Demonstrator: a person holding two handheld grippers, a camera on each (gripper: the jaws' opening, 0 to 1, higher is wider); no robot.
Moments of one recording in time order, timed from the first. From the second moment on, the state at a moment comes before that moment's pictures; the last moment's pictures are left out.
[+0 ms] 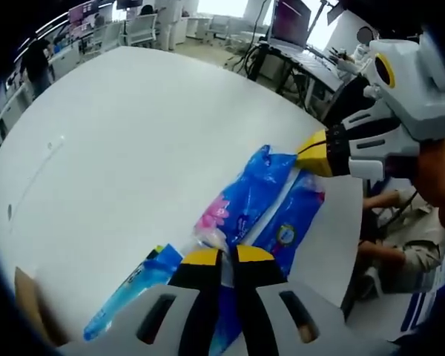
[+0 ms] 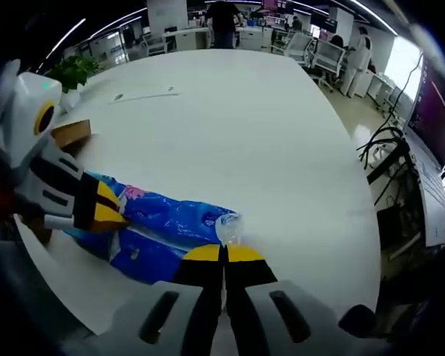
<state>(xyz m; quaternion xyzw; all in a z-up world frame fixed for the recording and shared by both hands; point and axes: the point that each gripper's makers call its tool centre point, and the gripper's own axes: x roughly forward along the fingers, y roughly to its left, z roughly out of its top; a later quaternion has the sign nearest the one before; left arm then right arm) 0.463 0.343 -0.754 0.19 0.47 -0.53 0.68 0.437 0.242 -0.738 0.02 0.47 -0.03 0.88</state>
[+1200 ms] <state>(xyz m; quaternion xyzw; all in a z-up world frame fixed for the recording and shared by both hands) 0.476 0.350 -0.756 0.23 0.42 -0.54 0.70 0.449 0.243 -0.760 0.02 0.47 -0.01 0.88</state>
